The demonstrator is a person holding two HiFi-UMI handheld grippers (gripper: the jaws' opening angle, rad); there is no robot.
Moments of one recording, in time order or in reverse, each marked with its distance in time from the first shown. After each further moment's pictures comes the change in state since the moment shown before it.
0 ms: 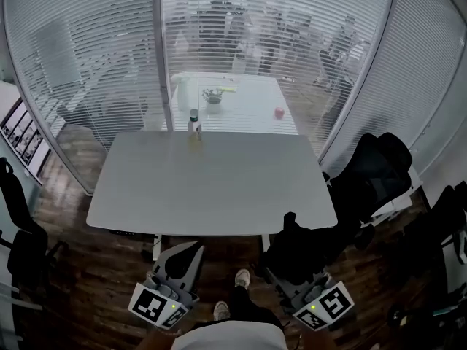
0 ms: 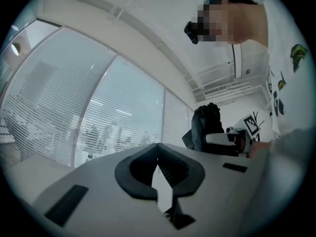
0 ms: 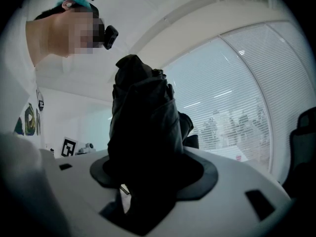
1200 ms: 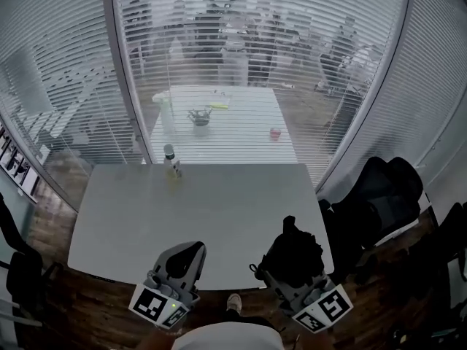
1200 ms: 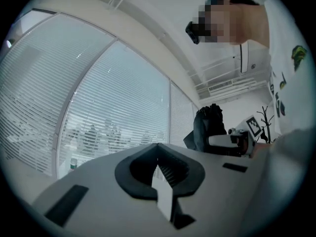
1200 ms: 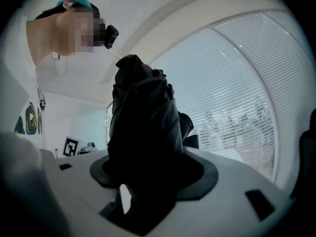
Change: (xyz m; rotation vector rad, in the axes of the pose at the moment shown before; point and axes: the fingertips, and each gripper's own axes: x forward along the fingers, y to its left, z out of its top) left arm 0.230 0.070 -0.032 0.017 0.010 -0.008; right arm 0.096 -0.215 0.007 0.018 -0.022 -0.007
